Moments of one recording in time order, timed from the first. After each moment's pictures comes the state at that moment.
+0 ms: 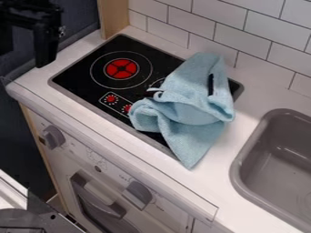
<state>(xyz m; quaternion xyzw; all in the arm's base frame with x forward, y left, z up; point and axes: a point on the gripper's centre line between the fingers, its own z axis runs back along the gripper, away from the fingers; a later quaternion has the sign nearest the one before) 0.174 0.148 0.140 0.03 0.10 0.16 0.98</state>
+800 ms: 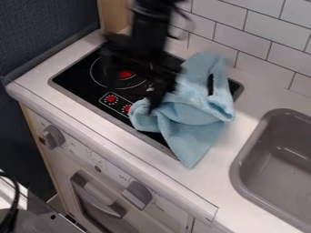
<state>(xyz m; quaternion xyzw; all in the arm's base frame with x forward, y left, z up) 0.233 0.000 0.096 0.06 0.08 -0.01 1.00</state>
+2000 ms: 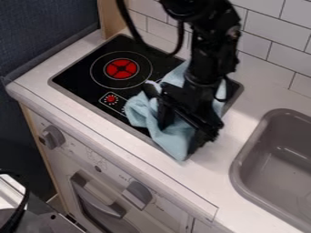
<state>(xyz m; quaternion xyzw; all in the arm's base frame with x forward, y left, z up) 0.275 -0.009 0.013 0.07 0.02 -0.05 1.00</state>
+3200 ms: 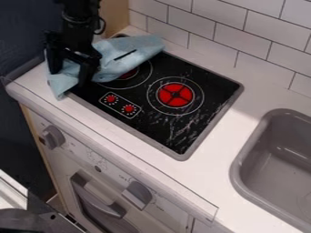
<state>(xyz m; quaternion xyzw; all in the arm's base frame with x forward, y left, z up) 0.264 0.213 0.021 0.11 0.08 0.11 0.98</state>
